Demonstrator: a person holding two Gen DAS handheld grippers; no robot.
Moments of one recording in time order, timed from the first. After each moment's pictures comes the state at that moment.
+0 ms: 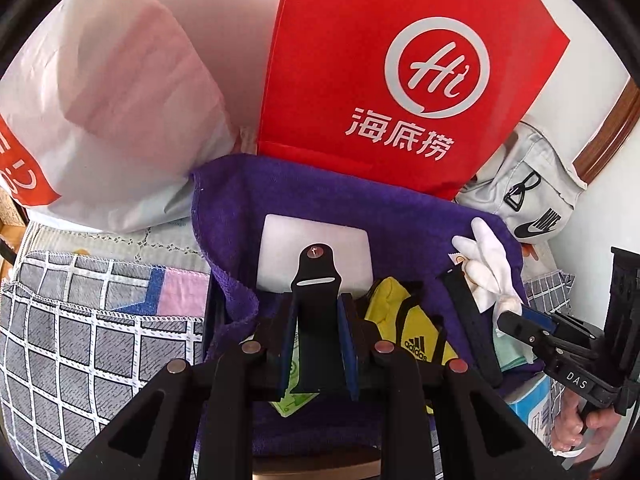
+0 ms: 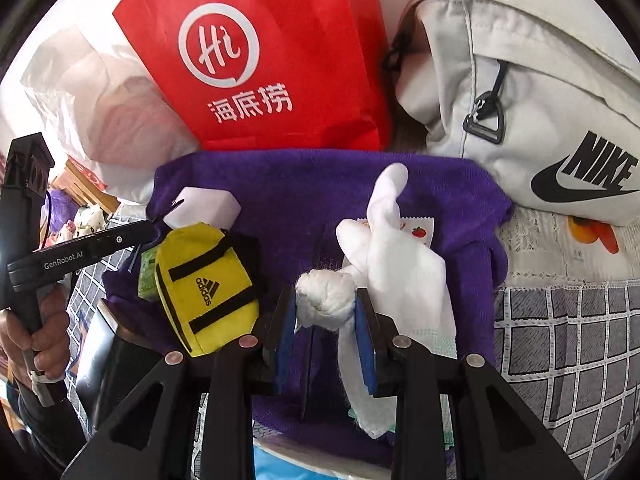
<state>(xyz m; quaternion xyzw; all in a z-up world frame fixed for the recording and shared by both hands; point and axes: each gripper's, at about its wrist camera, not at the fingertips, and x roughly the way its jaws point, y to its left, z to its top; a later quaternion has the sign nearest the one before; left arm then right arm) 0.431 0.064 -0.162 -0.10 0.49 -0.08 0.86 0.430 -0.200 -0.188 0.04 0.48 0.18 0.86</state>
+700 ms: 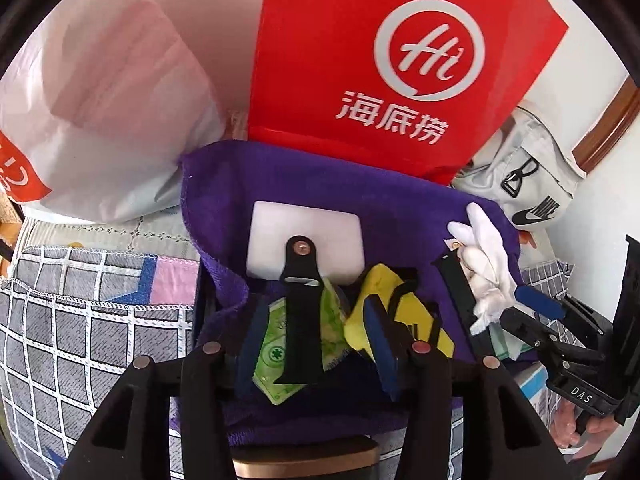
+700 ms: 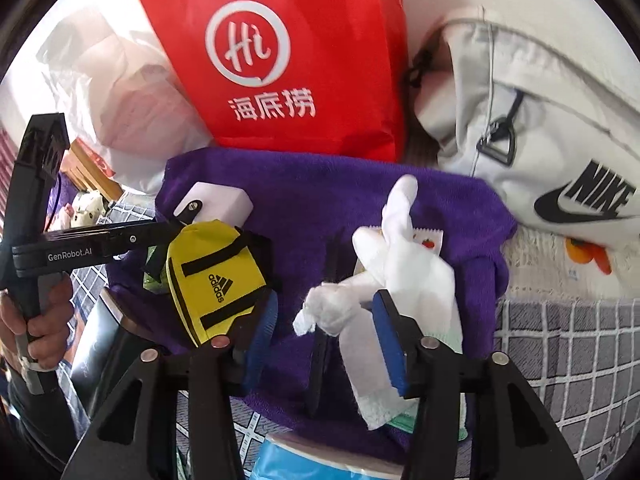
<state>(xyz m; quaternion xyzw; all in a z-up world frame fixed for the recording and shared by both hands) 0.427 0.058 -0.165 -0.10 0.51 -0.09 0.85 0.417 -0.187 -0.171 -0.01 0.46 0.18 0.87</state>
